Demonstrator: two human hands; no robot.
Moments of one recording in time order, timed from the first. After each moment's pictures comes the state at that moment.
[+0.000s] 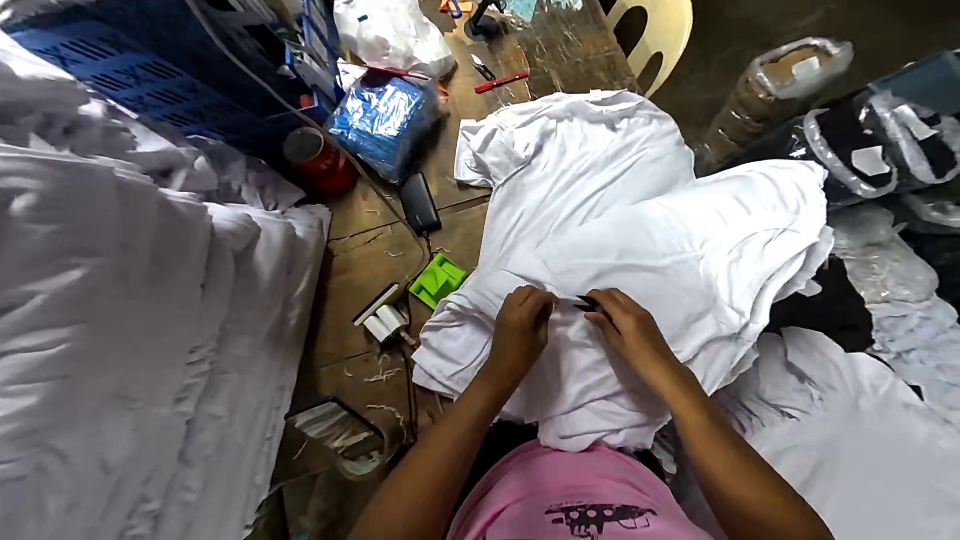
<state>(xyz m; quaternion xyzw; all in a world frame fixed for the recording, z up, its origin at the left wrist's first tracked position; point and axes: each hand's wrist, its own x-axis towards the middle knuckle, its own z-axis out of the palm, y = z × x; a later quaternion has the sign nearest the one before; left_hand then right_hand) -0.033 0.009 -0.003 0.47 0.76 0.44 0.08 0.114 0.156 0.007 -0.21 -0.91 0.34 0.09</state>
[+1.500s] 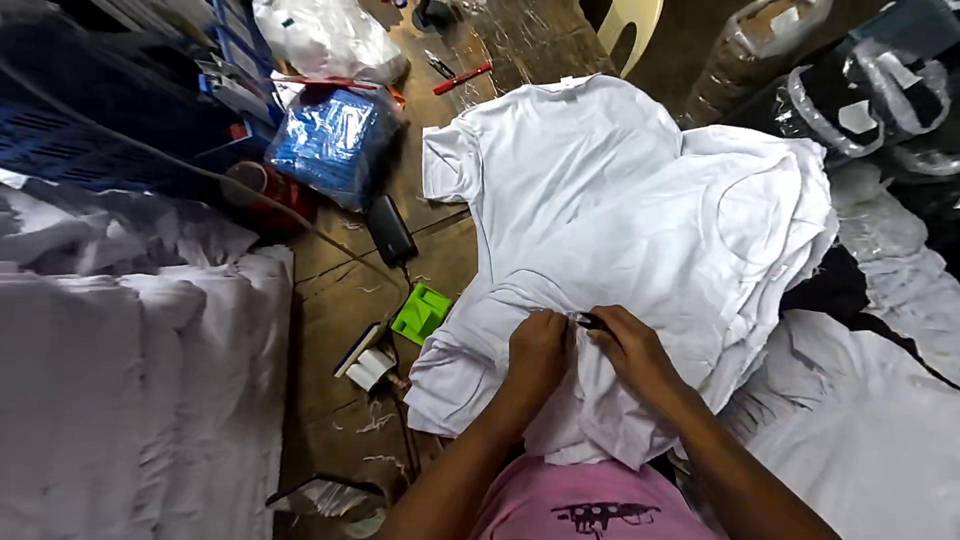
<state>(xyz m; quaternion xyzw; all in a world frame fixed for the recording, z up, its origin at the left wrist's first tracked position) -0.026 0.047 -0.019 0.50 0.79 0.33 0.10 0.113 0.160 -0.005 -0.26 -0.88 0.37 0.12</state>
